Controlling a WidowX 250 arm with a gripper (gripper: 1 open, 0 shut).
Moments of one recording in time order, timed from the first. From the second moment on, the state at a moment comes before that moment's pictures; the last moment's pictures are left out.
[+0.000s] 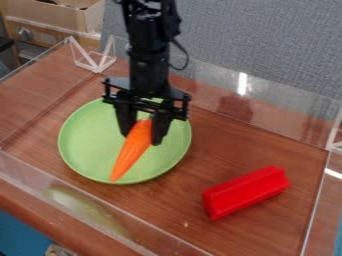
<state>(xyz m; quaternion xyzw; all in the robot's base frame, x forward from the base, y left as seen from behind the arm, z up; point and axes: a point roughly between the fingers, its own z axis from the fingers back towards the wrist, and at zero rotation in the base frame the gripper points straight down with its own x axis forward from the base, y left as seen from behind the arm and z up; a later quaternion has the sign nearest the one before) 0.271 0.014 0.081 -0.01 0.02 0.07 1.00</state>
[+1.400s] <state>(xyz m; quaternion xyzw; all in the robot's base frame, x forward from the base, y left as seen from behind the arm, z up) 0.298 0.049 0.036 -0.02 0.05 0.11 0.99</state>
